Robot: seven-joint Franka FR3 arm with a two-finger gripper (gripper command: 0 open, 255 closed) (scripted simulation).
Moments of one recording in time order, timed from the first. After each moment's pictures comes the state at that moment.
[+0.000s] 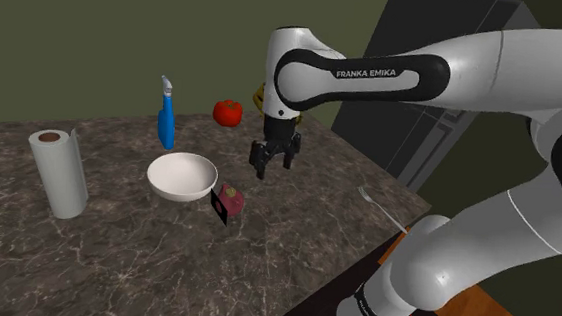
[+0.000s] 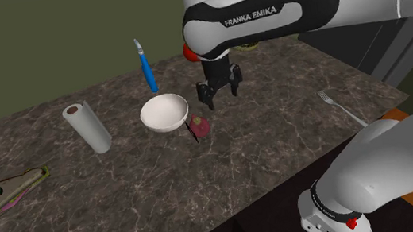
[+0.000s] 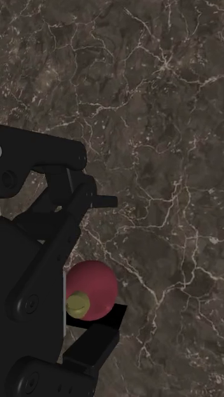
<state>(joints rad) 0.04 -0.34 0.20 -2.30 0.07 1.78 0.25</state>
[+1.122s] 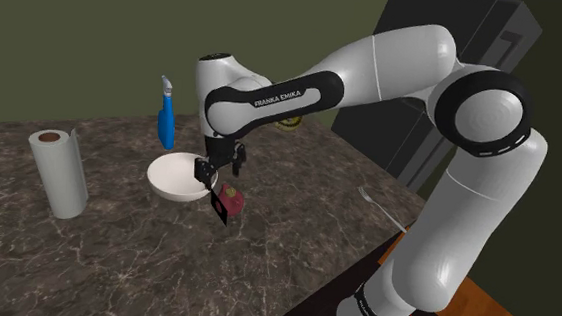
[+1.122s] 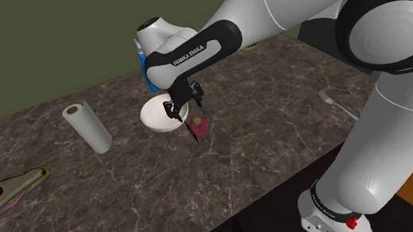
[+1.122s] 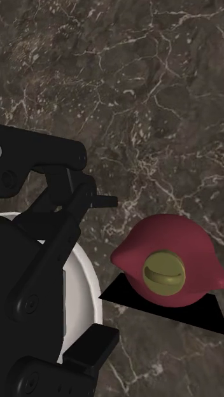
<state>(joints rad) 0.09 0.13 0.30 -2.04 -0.12 1.97 0.40</state>
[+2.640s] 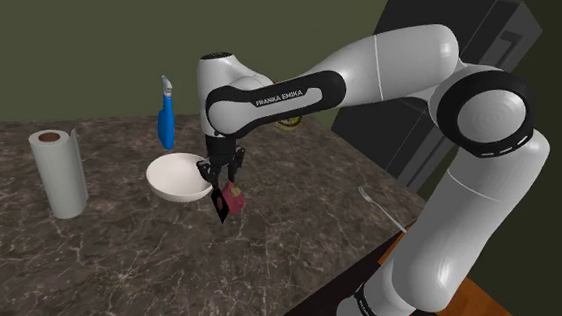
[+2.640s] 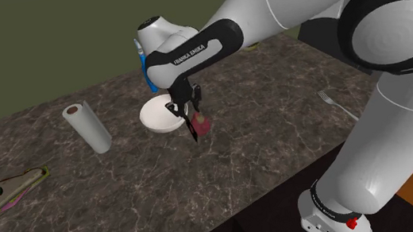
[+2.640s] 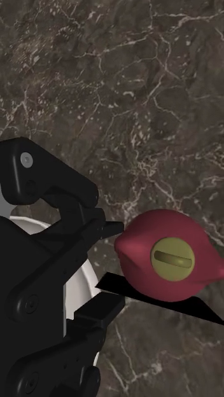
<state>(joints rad) 0.09 0.12 0.30 -2.04 -0.11 1.97 0.40</state>
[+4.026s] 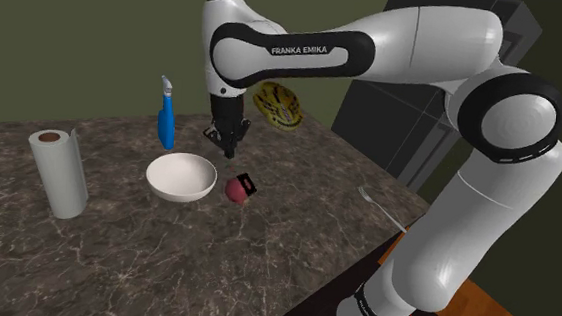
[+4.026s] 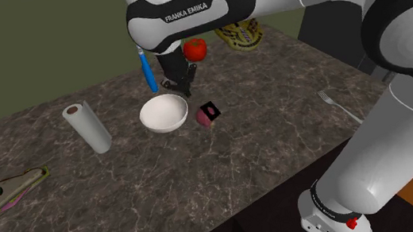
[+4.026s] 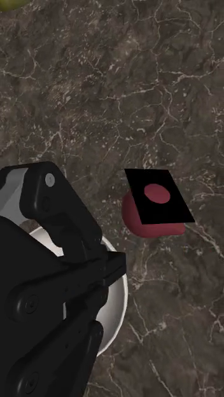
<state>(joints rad) 0.08 0.04 0.30 -1.87 -0.08 1.72 0.36</state>
